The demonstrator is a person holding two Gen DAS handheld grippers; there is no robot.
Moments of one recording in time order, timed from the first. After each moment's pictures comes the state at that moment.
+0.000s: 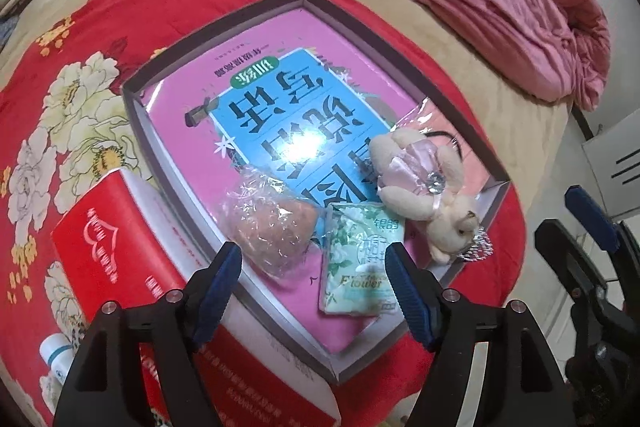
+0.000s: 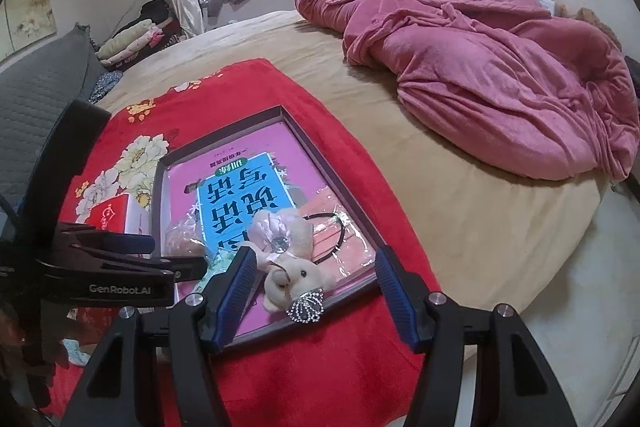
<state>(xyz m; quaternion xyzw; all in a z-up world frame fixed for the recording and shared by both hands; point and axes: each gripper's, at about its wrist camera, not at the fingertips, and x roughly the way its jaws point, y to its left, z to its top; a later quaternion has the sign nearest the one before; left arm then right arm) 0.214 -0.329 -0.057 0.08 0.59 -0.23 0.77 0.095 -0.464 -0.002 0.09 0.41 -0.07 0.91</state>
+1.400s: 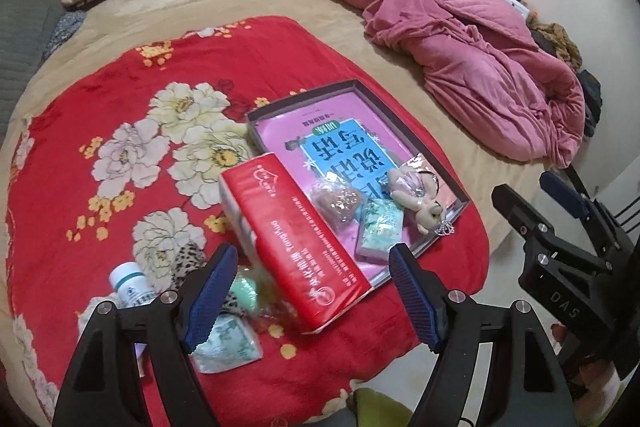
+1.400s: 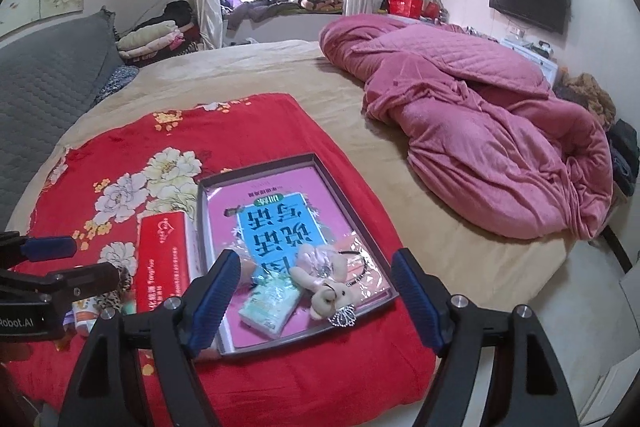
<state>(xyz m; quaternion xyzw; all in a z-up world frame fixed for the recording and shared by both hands) 0.124 -0.212 0.058 0.02 0.50 -0.18 0.85 0.069 -0.391 0.080 0.00 0.37 -0.08 0.93</state>
